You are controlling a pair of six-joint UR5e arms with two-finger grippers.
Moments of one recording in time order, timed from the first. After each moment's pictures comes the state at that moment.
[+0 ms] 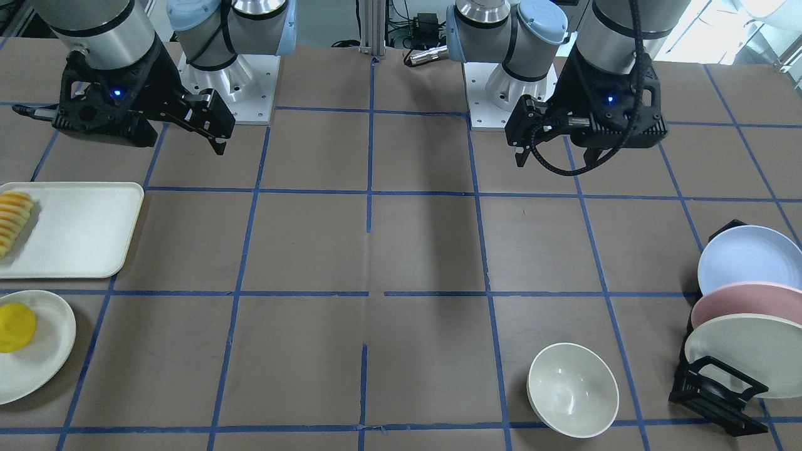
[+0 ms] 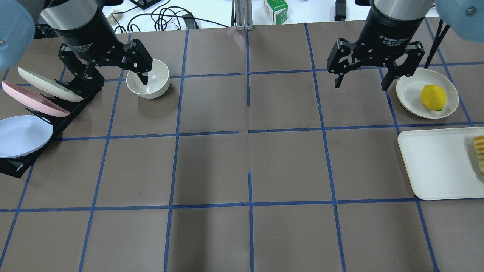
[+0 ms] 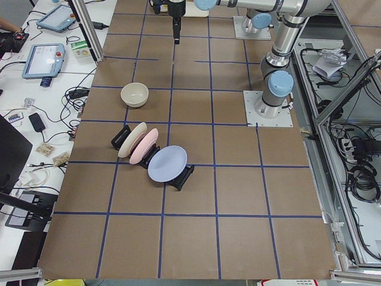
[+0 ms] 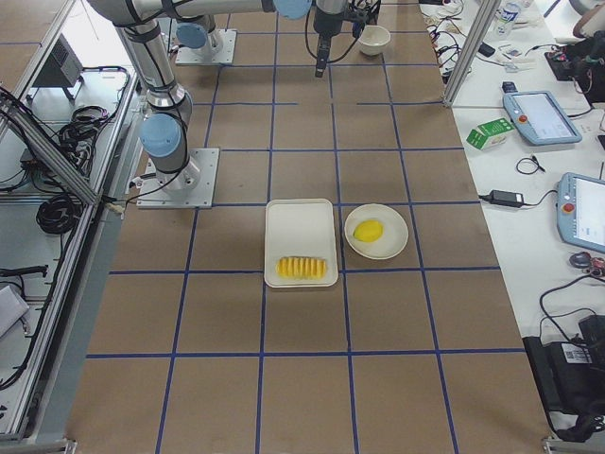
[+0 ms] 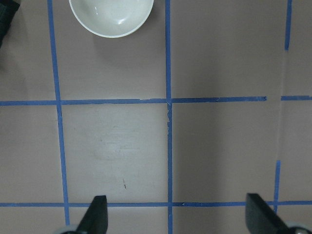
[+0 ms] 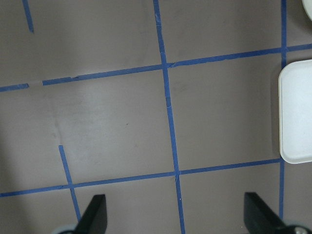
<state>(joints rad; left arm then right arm) -1.57 -1.60 -1.47 -1.63 1.59 -0.01 1.58 -1.53 1.47 -1.41 -1.56 0.13</state>
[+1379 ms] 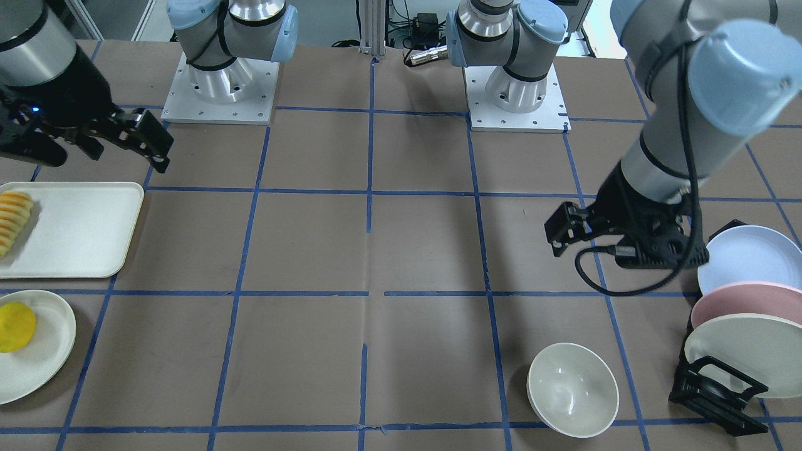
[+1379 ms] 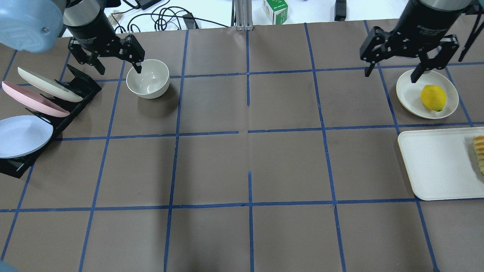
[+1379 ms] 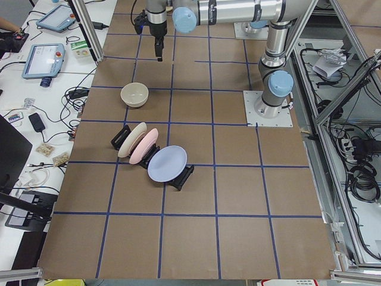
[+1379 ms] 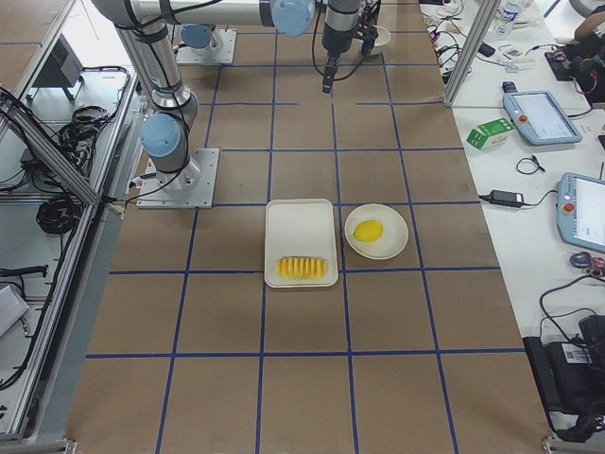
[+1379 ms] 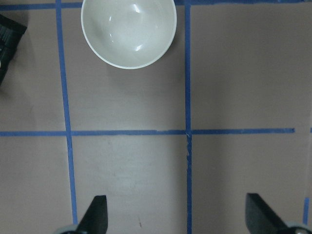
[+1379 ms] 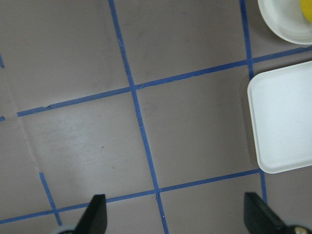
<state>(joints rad) -1.45 -1.84 -1.41 -1.45 1.59 0.12 1.40 -1.51 1.47 -1.44 -1.55 0.04</state>
